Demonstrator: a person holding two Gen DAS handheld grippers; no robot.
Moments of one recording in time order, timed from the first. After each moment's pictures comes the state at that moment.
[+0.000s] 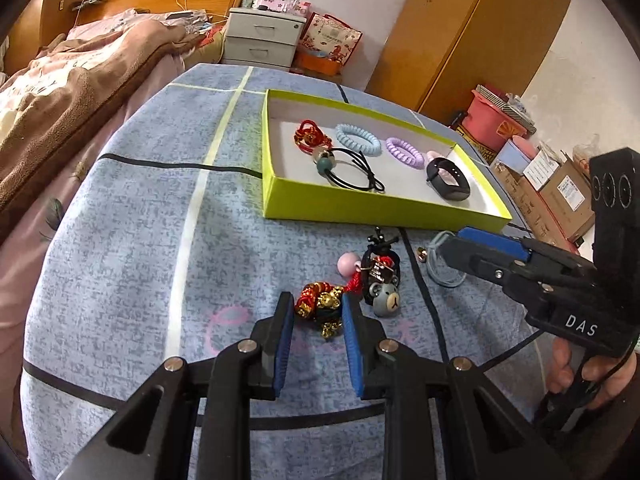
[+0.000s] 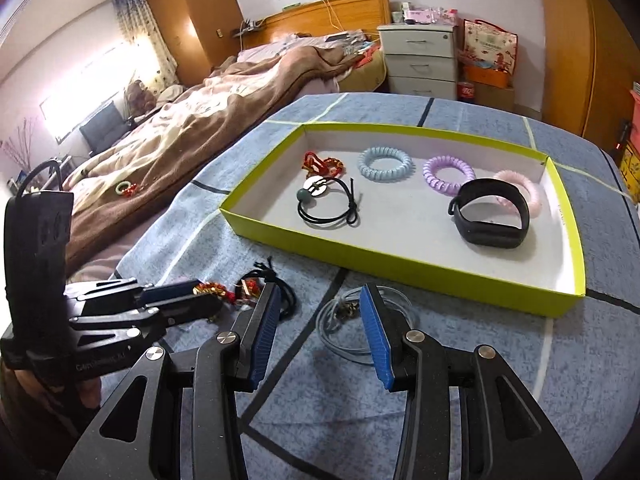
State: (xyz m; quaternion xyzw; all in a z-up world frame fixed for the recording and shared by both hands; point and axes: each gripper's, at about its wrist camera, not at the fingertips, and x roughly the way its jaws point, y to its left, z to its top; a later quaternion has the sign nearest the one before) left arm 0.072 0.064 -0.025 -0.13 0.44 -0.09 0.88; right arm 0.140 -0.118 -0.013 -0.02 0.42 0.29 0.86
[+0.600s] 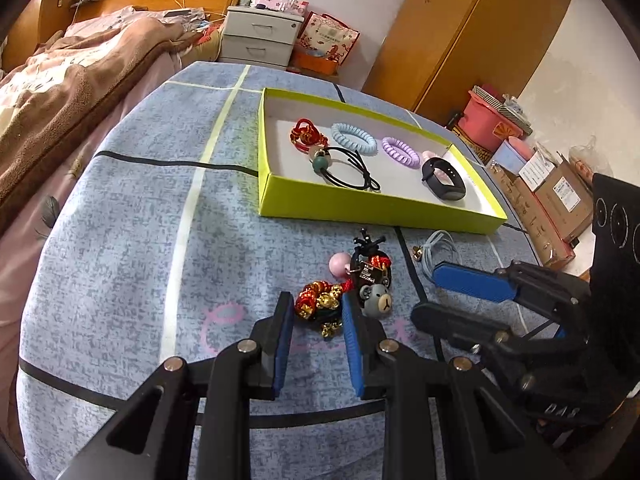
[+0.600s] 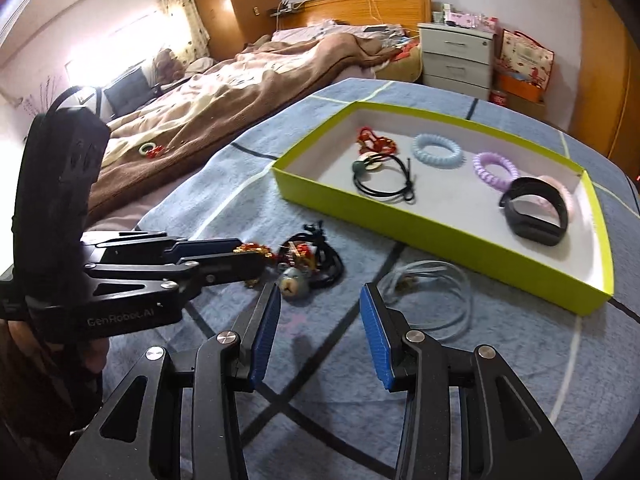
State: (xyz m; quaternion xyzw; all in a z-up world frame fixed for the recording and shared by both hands) left arm 0.071 0.064 -0.025 -0.14 0.44 -0.10 0.88; right arm 0.112 -0.086 -0.022 -0.07 0.42 0.35 0.83
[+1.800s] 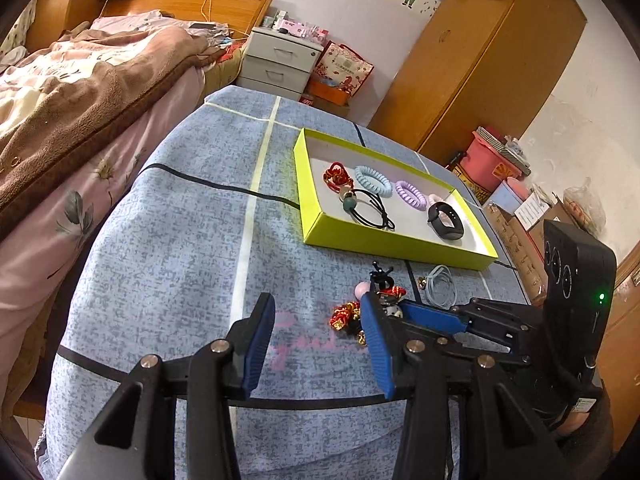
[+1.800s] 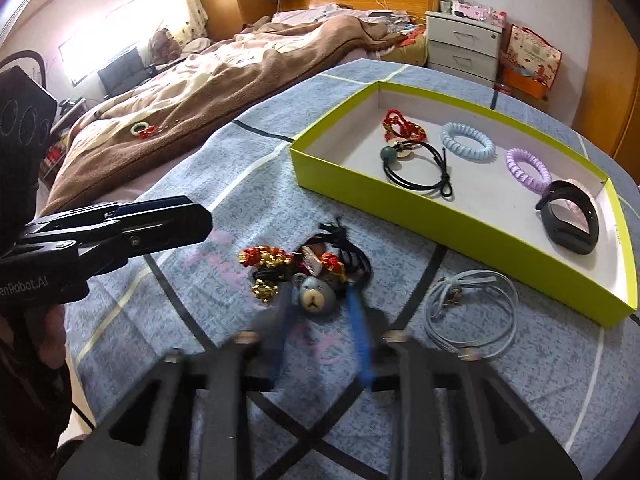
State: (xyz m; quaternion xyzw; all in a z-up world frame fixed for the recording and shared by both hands) left arm 0.050 0.104 -0.006 -0.18 0.40 -0.09 0.89; right arm 0.117 -0.058 -0.037 -0.10 0.44 0.33 0.83
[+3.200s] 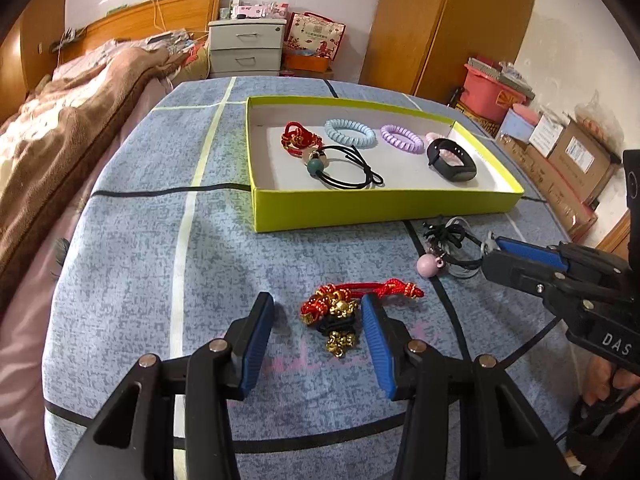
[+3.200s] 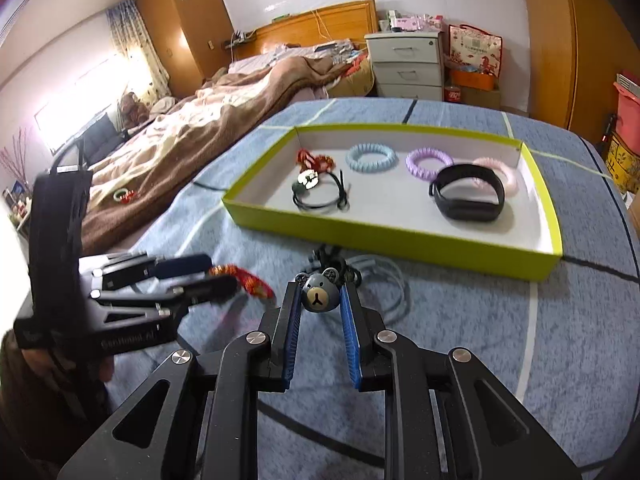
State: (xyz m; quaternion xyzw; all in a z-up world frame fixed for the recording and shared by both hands) left arm 0.078 0.045 -0.024 -0.04 0.44 -0.09 0.89; right arm 0.114 -0.134 -0.015 0.00 0.41 0.29 0.86
